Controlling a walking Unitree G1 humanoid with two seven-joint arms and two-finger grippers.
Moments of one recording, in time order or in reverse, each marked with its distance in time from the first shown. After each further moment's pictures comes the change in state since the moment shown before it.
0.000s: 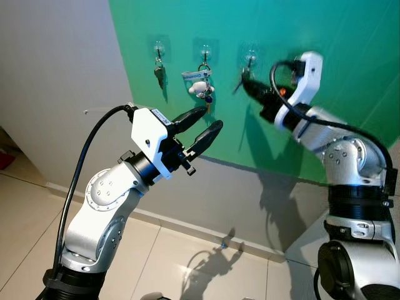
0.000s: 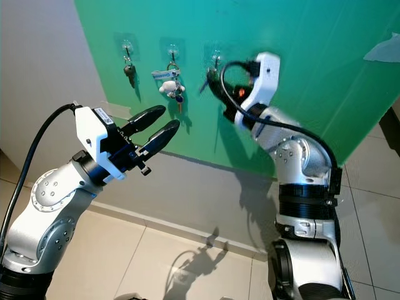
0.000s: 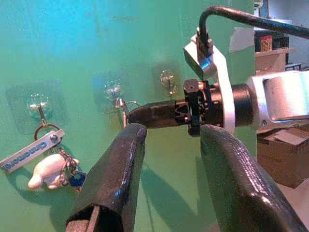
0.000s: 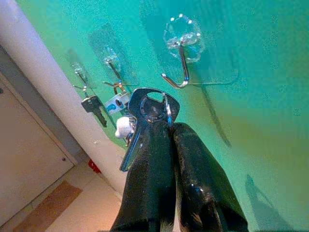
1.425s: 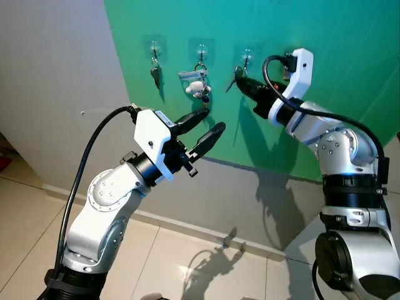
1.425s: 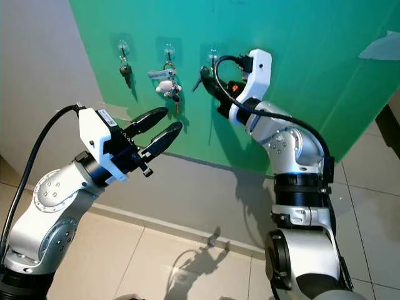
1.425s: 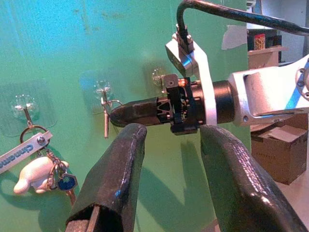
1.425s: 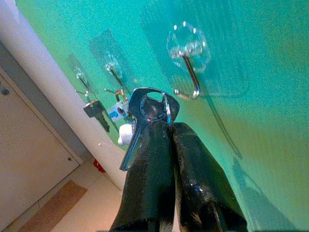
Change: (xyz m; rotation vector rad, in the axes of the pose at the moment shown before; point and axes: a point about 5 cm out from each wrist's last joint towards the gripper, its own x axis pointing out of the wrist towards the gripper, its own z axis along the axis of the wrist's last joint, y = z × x) left arm 0.001 -0.003 -0.001 0.003 0.004 -0.011; right arm 0.017 0.002 0.002 0.023 0.018 0.038
